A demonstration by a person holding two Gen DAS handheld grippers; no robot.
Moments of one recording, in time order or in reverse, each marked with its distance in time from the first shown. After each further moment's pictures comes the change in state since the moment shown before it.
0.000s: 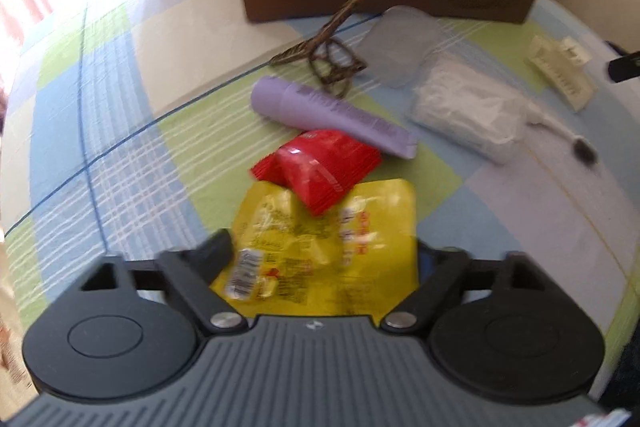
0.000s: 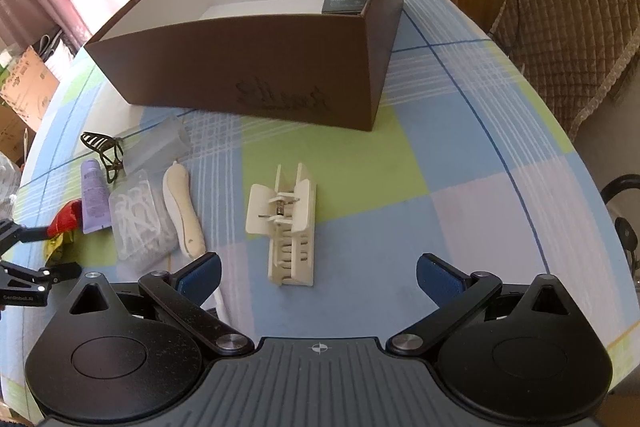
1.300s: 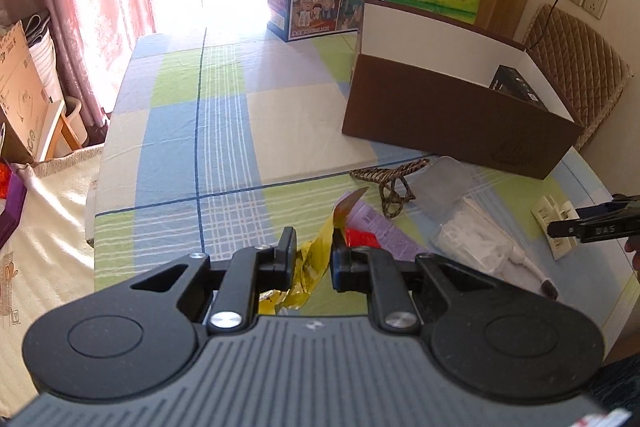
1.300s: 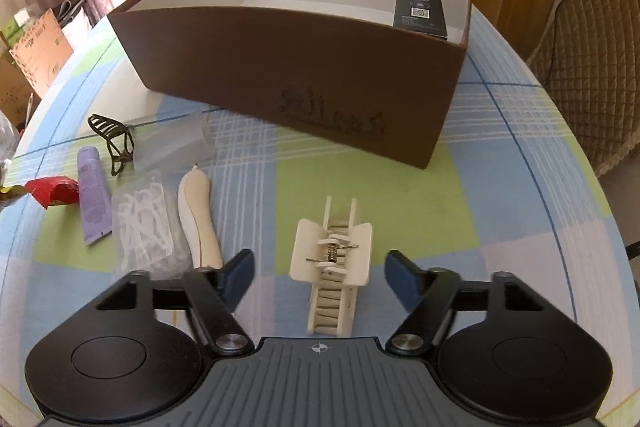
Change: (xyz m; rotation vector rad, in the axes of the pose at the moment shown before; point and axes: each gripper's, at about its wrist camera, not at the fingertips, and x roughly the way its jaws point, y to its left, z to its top) left arm -0.108 0.036 0.015 -0.325 -0.208 0.120; right arm 0.035 0.039 0.012 -0.154 -0.033 -0.014
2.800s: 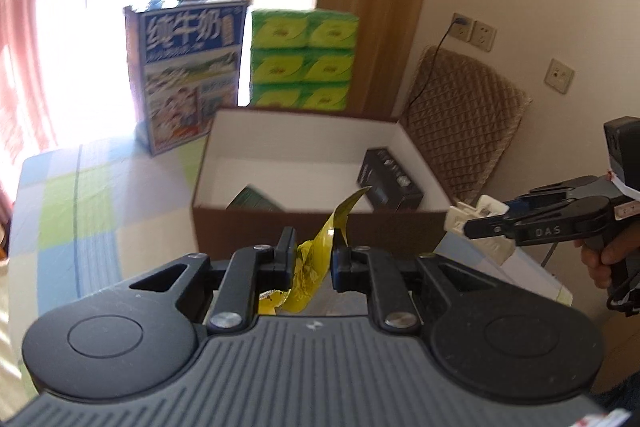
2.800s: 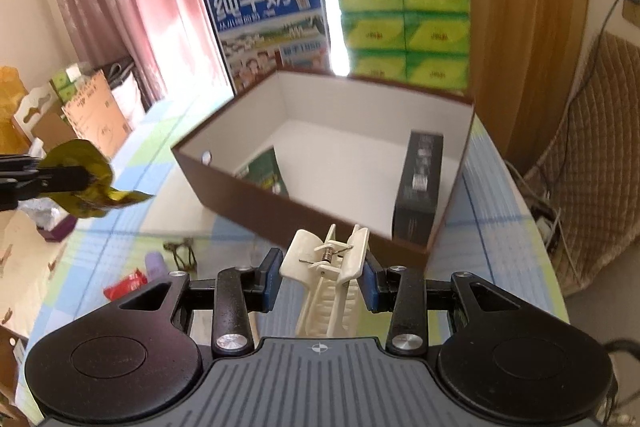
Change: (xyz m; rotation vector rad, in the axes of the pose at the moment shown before) left arm -0.017 -0.099 0.096 0.168 -0.171 -0.284; right arm -0.103 -0.012 0.075 -0.061 -0.229 0.126
